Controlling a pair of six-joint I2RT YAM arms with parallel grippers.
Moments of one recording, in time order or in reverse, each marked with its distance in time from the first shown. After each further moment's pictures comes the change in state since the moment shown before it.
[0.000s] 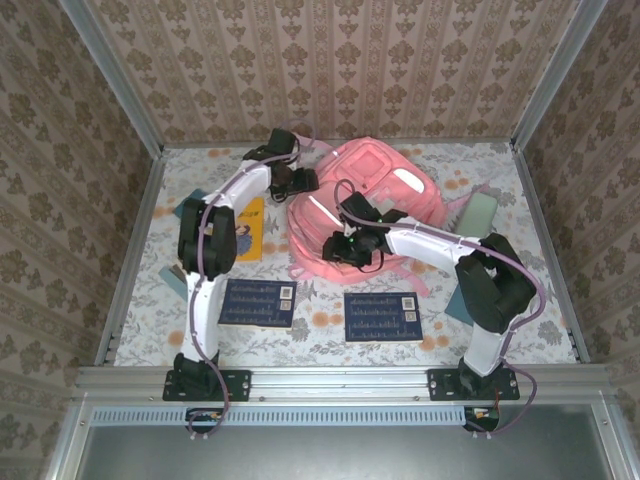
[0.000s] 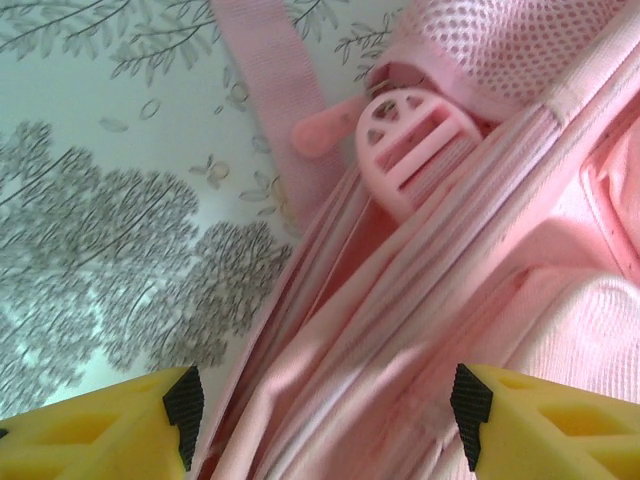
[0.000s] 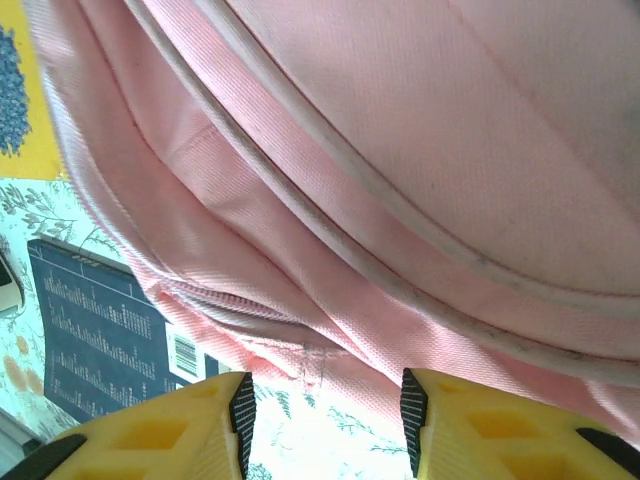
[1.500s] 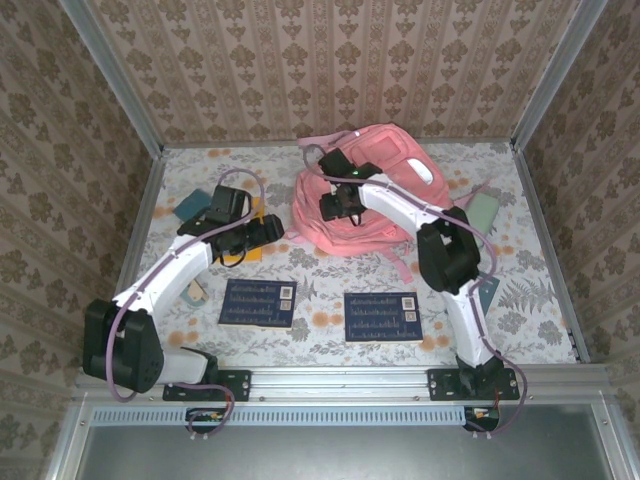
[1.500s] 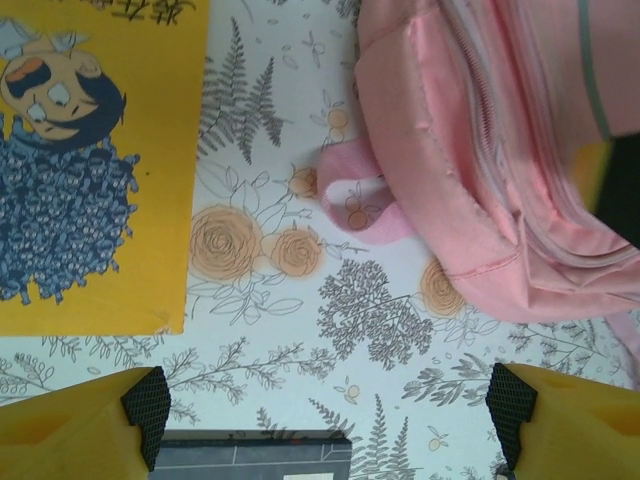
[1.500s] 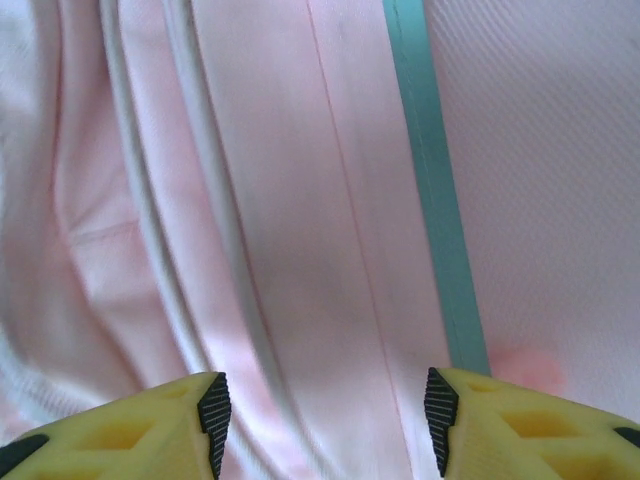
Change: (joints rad) left arm 0.029 -0.905 -0.943 0.140 -0.038 -0.141; right arm -0.069 0.383 0.625 -0.293 0.334 -0.456
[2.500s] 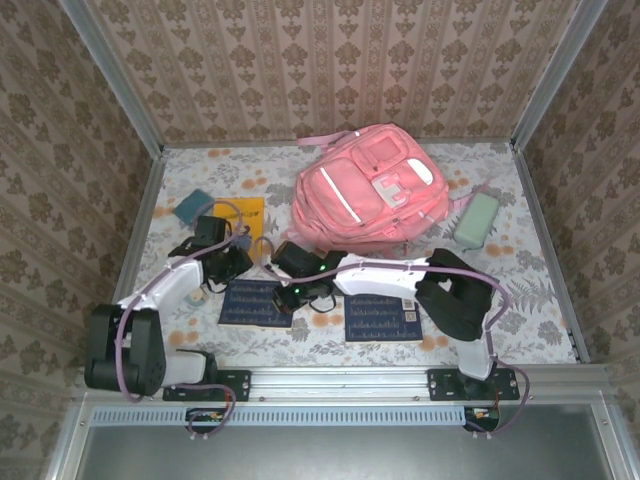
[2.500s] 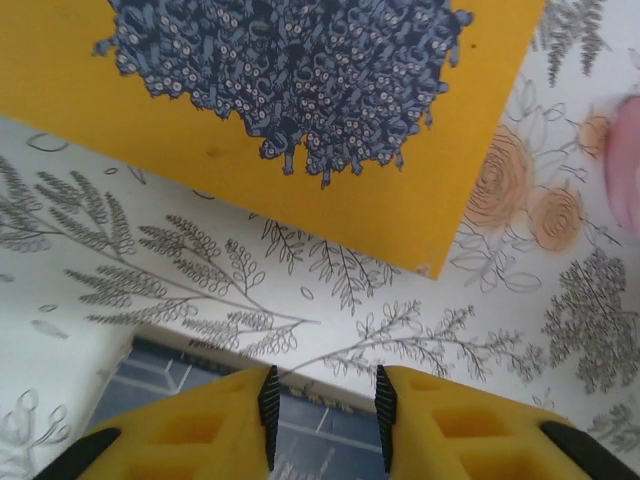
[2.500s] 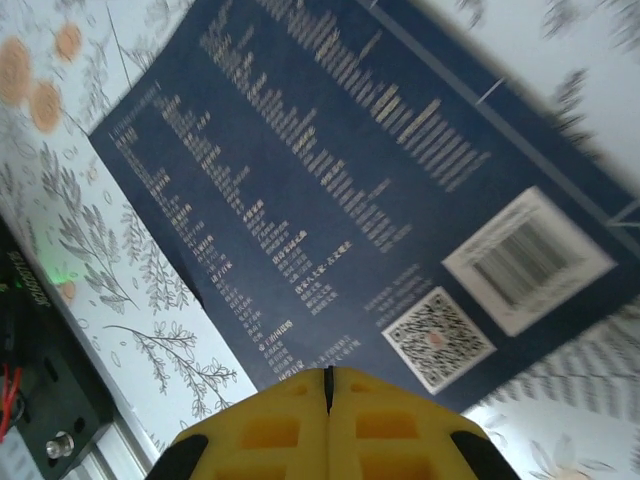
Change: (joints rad) left arm 0.172 -0.008 -0.276 0.099 0.010 -0.090; right arm 0.475 -0.207 -0.526 0.440 -0.306 0.174
